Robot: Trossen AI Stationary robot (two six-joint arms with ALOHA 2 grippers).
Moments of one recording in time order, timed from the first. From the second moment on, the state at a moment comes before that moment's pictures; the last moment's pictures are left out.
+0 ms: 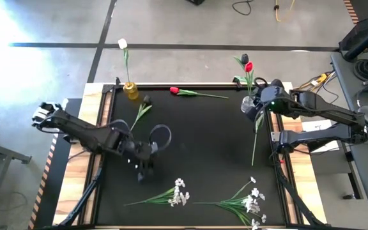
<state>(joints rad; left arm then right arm) -0.34 1.28 0.94 -0.51 0.13 -0.77 -0.26 0.92 1.12 -1.03 0.51 0.20</state>
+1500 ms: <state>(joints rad) -0.65 2.00 1.36 -0.74 0.05 -0.87 -0.24 0.90 1.12 -1.03 0.52 0.17</state>
